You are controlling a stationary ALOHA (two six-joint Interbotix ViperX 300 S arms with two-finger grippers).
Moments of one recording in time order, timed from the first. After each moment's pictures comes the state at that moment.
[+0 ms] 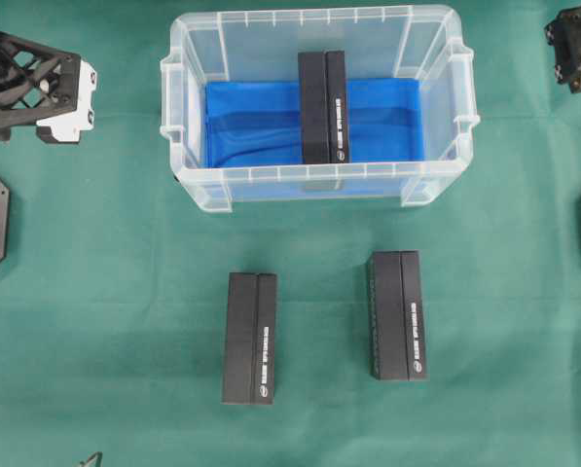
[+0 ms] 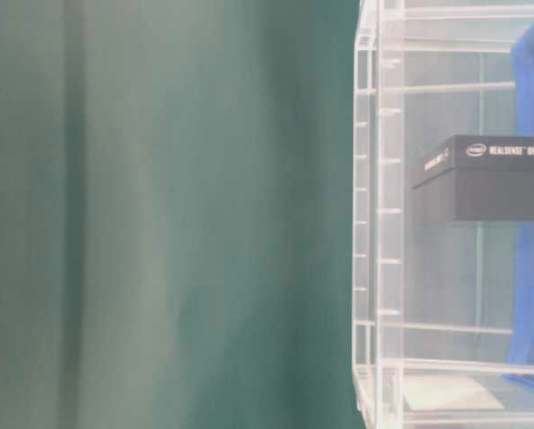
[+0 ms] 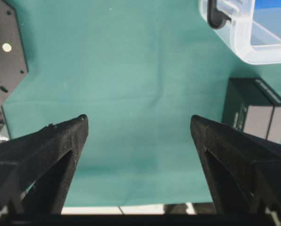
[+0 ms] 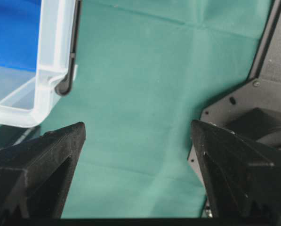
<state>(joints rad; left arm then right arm) 0.09 -0.41 0.18 0.08 1.66 -1.47 -0.24 -0.49 0.23 -0.21 1.67 1.24</state>
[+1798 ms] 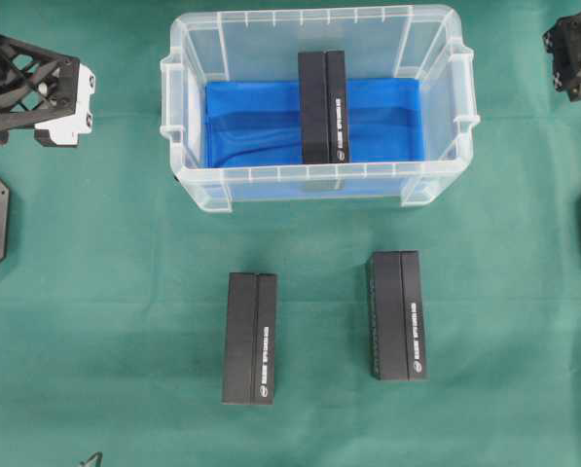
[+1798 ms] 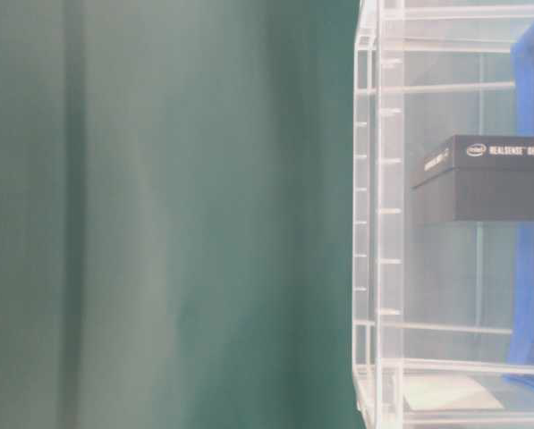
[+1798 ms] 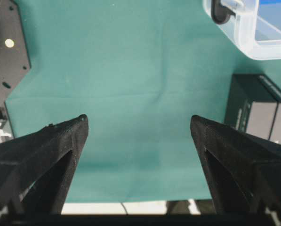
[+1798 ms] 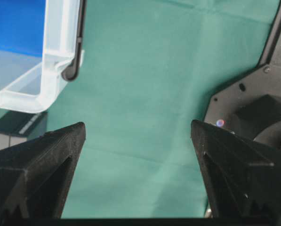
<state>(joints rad) 0.09 -0.41 0.18 0.07 1.67 -1.47 -0.24 -0.49 0.23 -0.16 1.67 1.25</state>
